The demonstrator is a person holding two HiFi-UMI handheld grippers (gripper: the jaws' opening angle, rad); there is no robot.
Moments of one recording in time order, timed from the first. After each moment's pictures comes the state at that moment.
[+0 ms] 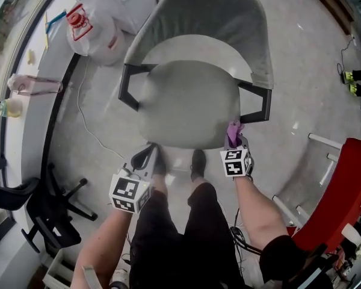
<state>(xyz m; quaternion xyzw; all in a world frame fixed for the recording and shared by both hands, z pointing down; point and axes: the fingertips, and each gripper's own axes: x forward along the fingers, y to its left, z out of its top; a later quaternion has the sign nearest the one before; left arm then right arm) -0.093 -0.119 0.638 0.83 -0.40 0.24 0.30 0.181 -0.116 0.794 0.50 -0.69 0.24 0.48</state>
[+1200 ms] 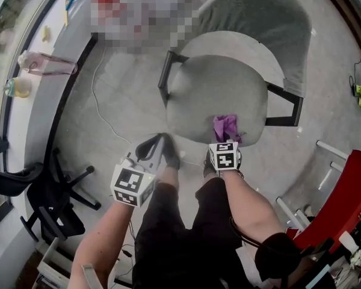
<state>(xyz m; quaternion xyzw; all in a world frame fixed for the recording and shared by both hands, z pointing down) -0.185 -0.136 0.635 0.83 -0.42 0.23 0.30 0.008 -0.123 0.825 0.45 -0.71 0.33 0.43</state>
